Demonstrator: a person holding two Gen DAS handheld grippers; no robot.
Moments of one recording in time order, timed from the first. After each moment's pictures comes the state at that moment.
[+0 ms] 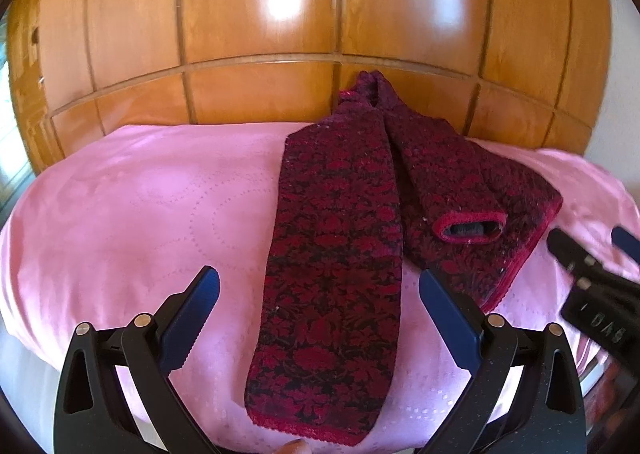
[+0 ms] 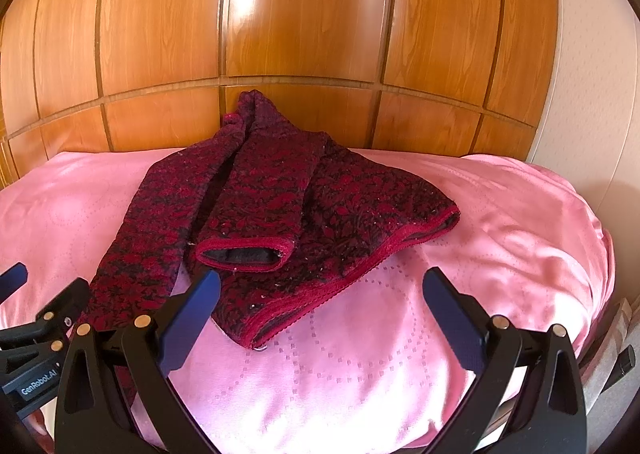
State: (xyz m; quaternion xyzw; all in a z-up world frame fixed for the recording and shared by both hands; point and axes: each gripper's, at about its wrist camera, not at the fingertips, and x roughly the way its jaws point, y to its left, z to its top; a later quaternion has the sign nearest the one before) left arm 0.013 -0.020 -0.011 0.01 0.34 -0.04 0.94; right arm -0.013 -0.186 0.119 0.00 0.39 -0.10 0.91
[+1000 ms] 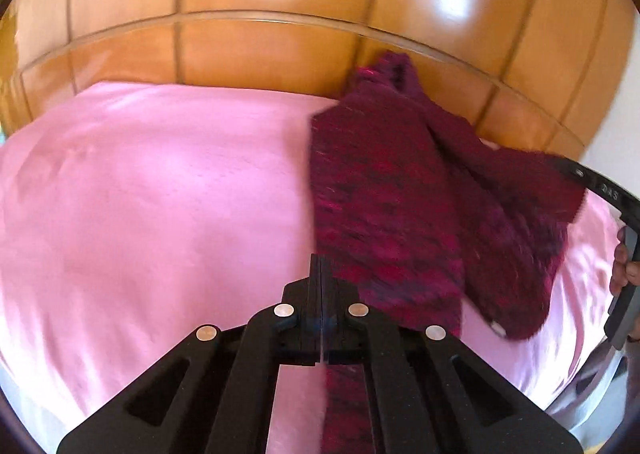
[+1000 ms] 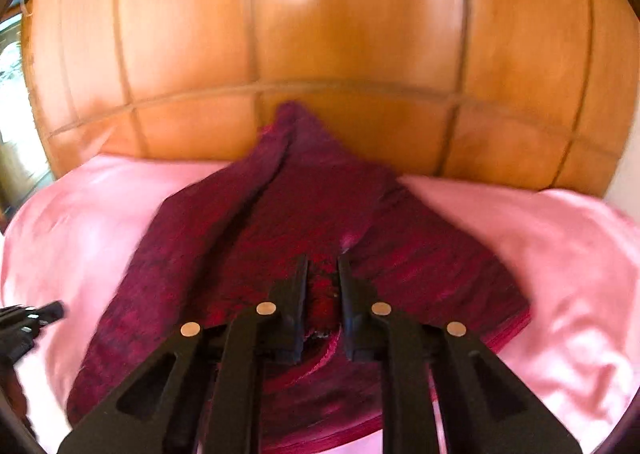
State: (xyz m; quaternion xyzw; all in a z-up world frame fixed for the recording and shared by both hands) left arm 0.095 0.057 -0.021 -0.07 0.40 -0.08 0.91; right arm 0.136 -0.246 0.109 0.01 0.41 0.02 0.91
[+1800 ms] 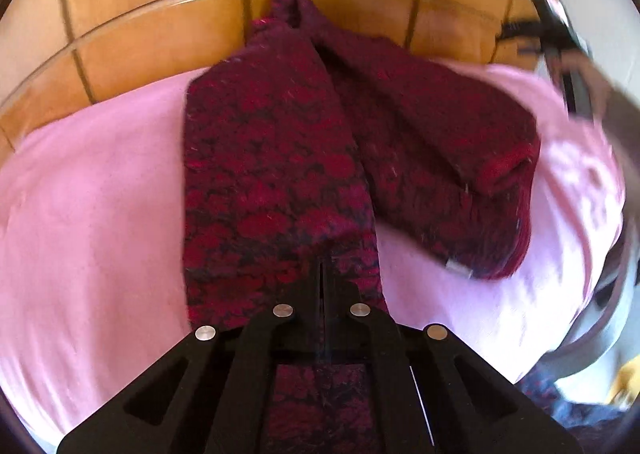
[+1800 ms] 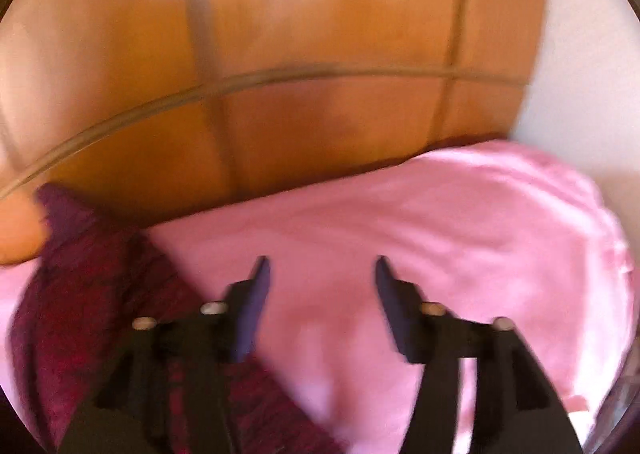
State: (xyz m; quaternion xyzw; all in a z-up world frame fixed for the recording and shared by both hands) left arm 0.093 -0.032 -0.055 0.04 0.44 -0.18 0.88; right arm 0.257 -0.464 0.069 0.09 0.47 -0.16 0.86
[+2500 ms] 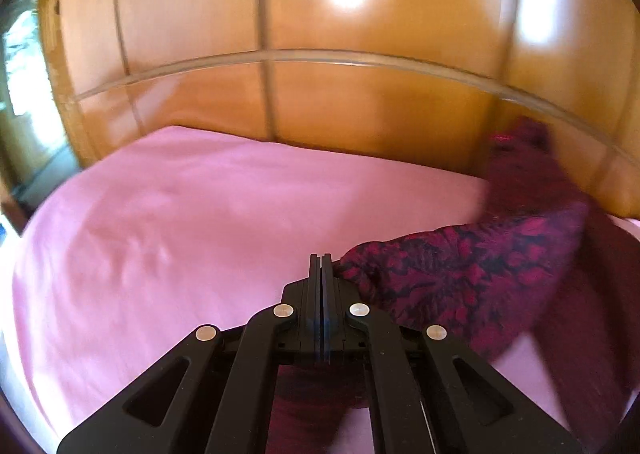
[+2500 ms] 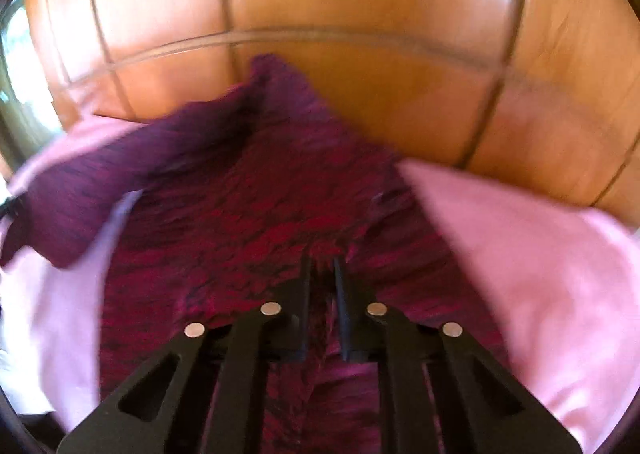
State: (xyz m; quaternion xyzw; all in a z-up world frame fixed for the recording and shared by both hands) left arm 0.256 0.138 -0.017 -0.02 0.37 0.09 0.92; right arm 0.242 -0.289 0.070 -0.04 0.50 0.08 0.86
